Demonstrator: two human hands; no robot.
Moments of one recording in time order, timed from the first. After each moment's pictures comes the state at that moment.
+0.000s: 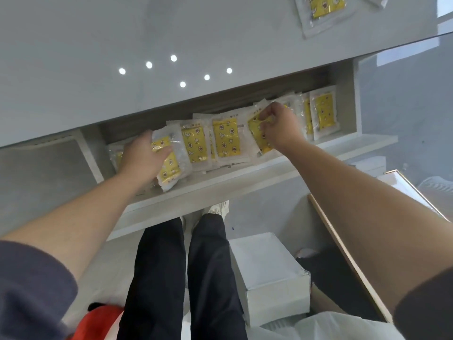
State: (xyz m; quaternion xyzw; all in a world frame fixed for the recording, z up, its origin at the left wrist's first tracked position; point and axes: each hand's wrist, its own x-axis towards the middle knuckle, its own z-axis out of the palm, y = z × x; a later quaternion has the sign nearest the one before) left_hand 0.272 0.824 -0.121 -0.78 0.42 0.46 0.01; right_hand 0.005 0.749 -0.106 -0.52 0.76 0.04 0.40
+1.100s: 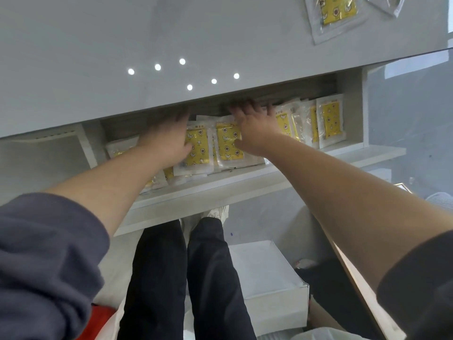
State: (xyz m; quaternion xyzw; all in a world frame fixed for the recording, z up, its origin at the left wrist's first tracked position) left_hand 0.249 0.787 -0.136 -0.63 0.67 0.35 0.16; right_hand 0.046 0.738 -0.129 -0.78 0.51 0.30 0.22
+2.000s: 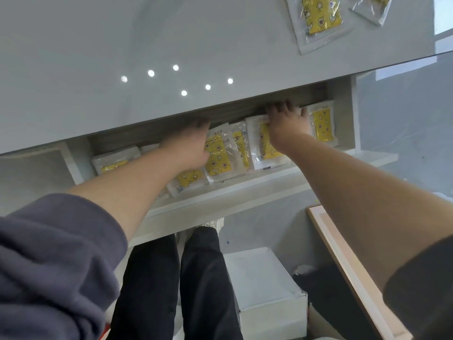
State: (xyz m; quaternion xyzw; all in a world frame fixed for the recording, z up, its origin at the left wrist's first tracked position) left_hand 0.200 0.764 -0.146 -0.58 0.69 0.40 0.15; right_hand -0.019 0.713 -0.132 -0.70 0.61 0.35 0.14
